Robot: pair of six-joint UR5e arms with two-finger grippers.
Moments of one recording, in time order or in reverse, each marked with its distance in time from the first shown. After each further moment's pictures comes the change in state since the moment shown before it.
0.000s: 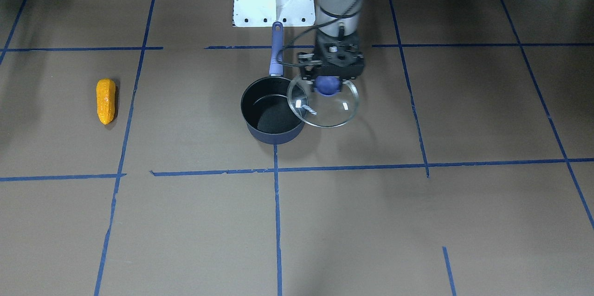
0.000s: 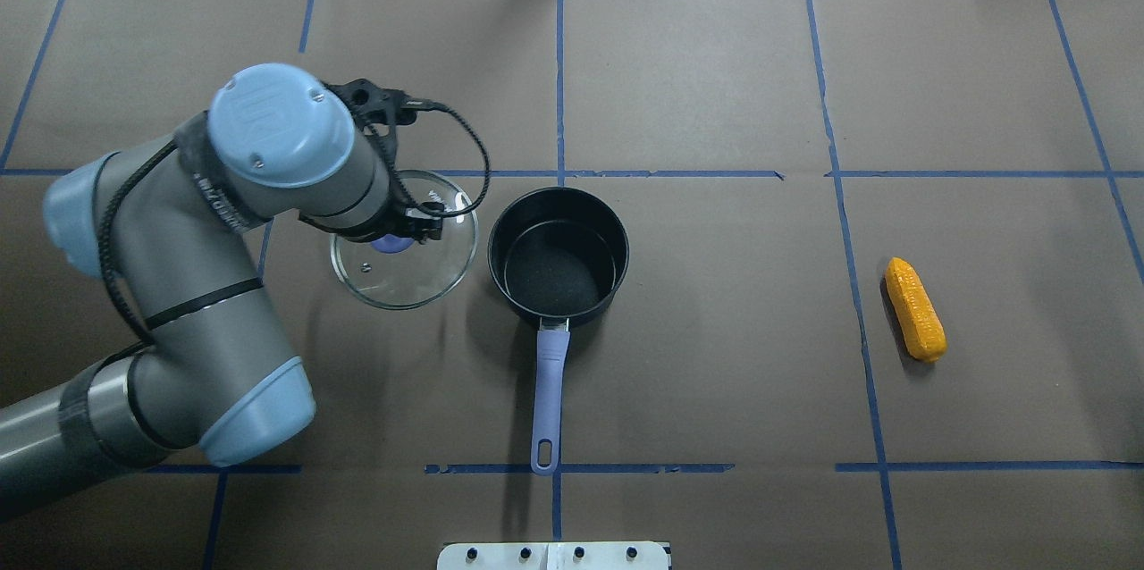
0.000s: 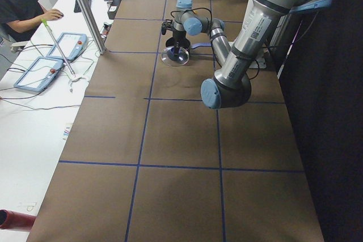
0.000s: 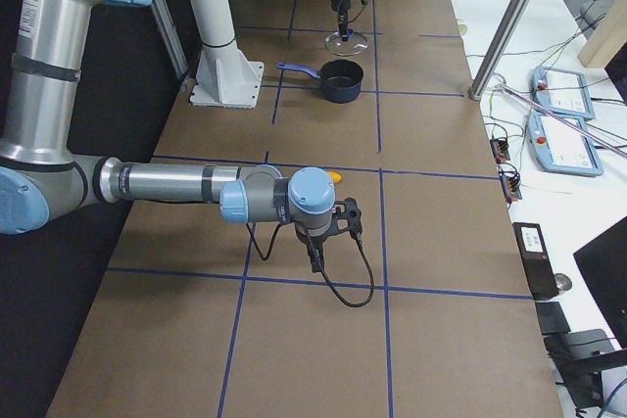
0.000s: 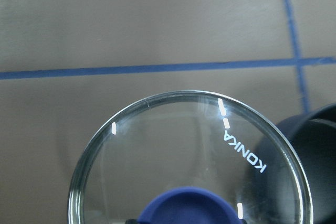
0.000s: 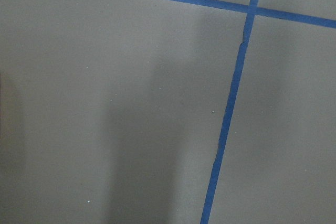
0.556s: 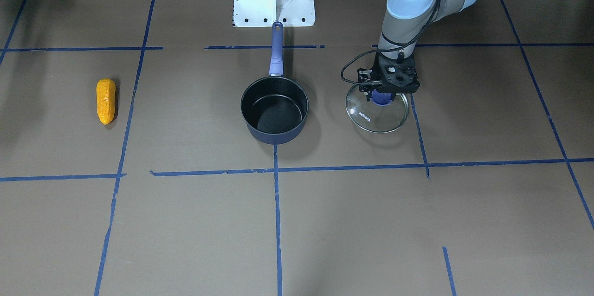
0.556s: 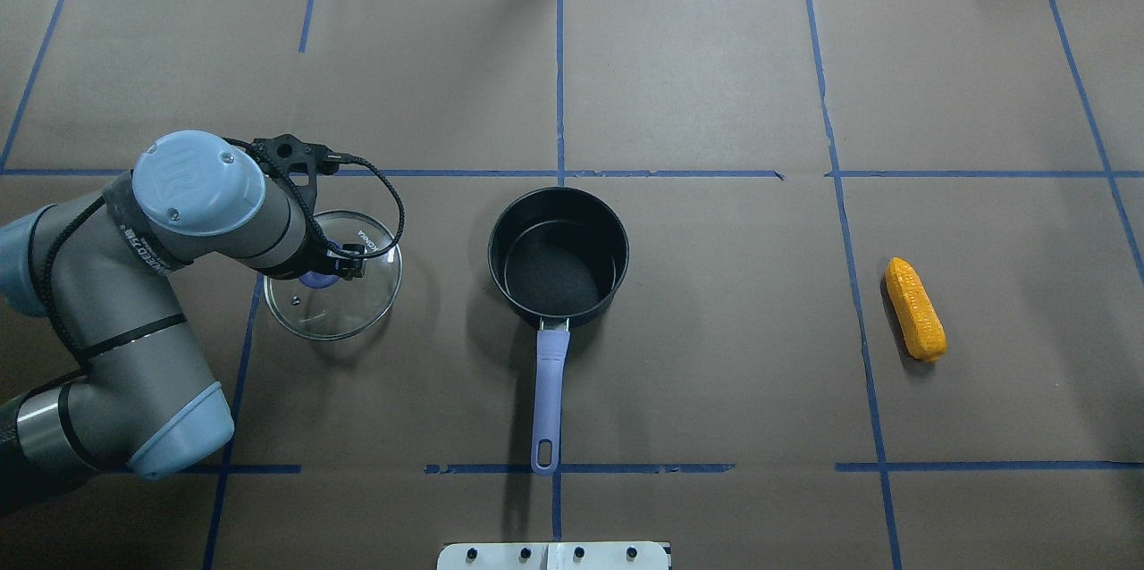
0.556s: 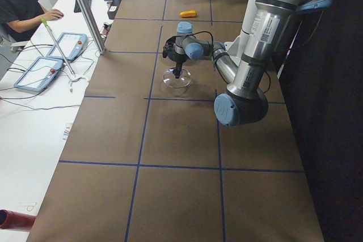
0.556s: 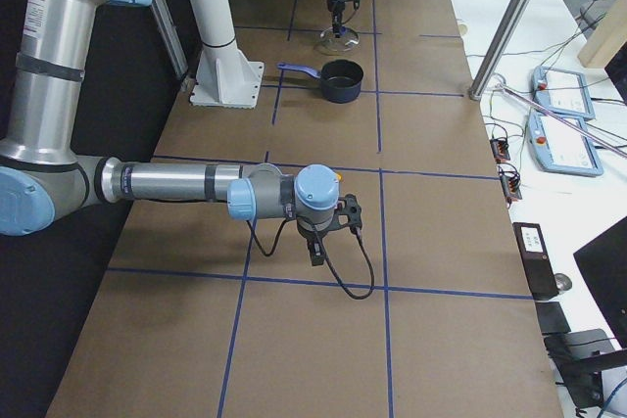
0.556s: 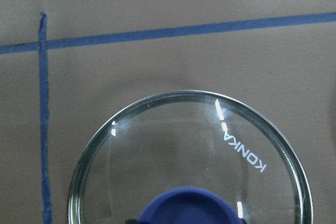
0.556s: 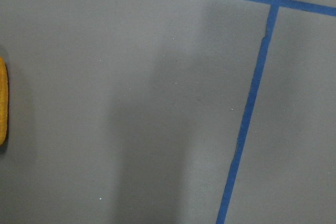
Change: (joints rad) left arm -0.002 0.182 0.028 -0.148 -0.031 0.018; right arm -0.047 0.004 0.000 0.001 0.016 0.010
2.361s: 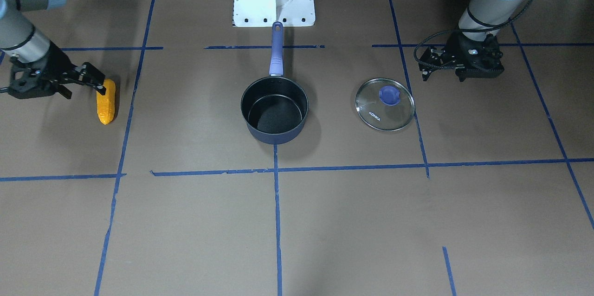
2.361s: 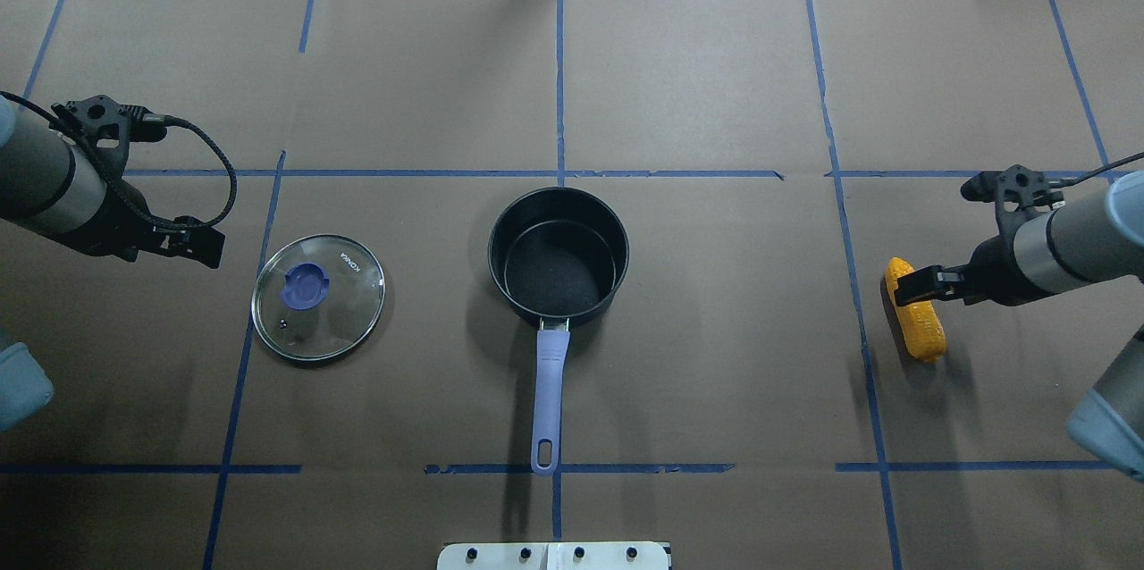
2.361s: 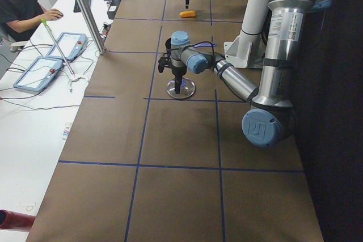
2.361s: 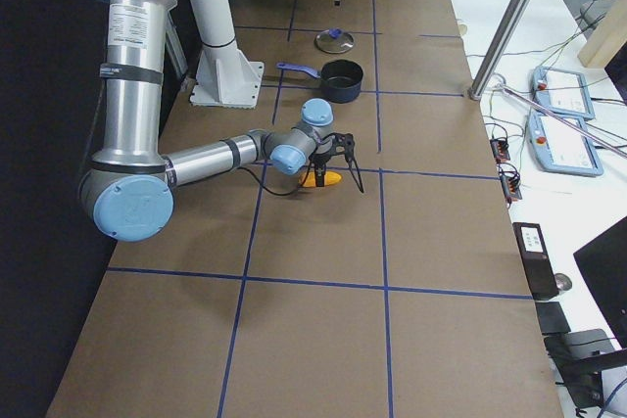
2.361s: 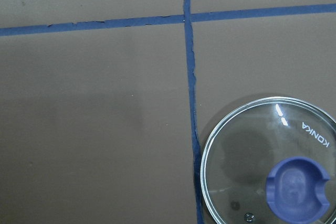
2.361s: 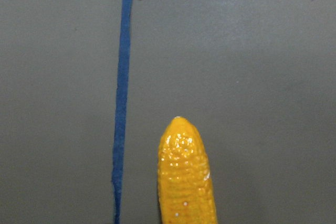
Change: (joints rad) left arm -0.214 0.240 -0.171 -0.003 -0.205 0.175; right arm -0.698 0.154 0.028 0.481 -0.386 1.085
